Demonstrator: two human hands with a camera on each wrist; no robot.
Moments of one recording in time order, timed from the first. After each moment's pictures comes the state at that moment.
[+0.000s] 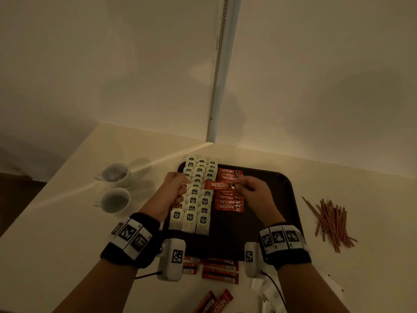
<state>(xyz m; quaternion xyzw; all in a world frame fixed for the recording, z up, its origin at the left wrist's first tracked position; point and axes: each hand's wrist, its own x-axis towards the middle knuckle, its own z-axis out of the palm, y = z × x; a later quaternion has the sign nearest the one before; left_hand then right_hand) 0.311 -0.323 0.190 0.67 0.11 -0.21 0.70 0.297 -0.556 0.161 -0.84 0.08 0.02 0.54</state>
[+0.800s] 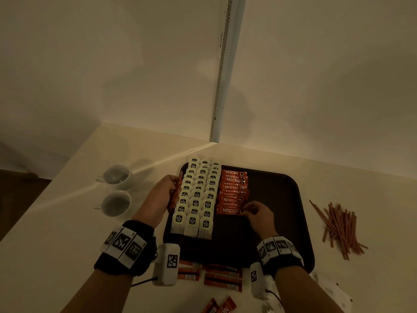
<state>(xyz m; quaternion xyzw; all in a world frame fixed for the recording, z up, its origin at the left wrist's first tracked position) 0.325 -0.310 0.180 0.68 0.15 -0.17 0.70 0.296 -0.572 0.078 -0.87 0.24 0.10 0.42</state>
